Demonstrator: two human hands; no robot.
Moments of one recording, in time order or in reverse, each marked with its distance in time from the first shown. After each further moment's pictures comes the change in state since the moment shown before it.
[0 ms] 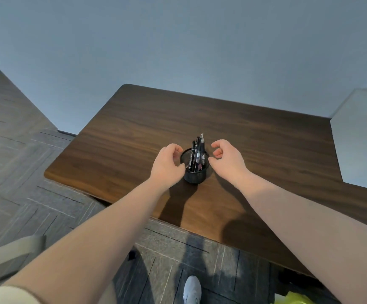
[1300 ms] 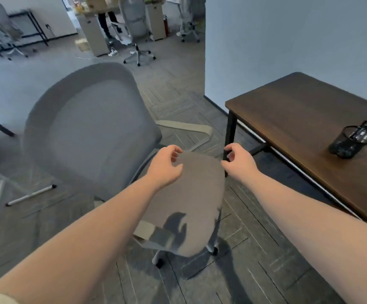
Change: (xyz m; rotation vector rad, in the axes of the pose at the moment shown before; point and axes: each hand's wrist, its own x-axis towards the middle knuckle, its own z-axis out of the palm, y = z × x) left_hand -0.513 -0.164 -0.214 0.122 0.490 -0.400; right_hand -0.400 -0.150 0.190 -0.156 -0.512 -0.497
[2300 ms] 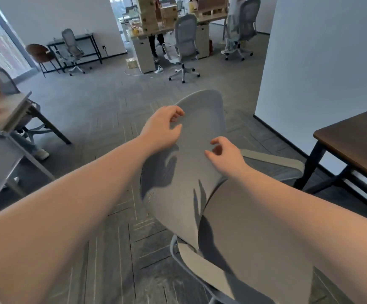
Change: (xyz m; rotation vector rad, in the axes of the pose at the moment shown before) left_hand 0.118 -0.169 -0.296 0.161 0.251 0.170; right_hand 0.092 -0.303 0.193 0.150 -0.068 -0.200
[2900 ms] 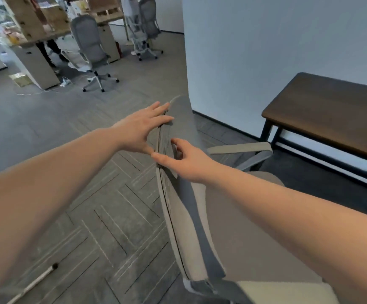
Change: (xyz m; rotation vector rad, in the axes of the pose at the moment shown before) left_hand 0.160 -0.116 0.009 0.439 -0.562 0.755; right_hand 0.052 -0.105 0.068 0.140 -0.027 0.209
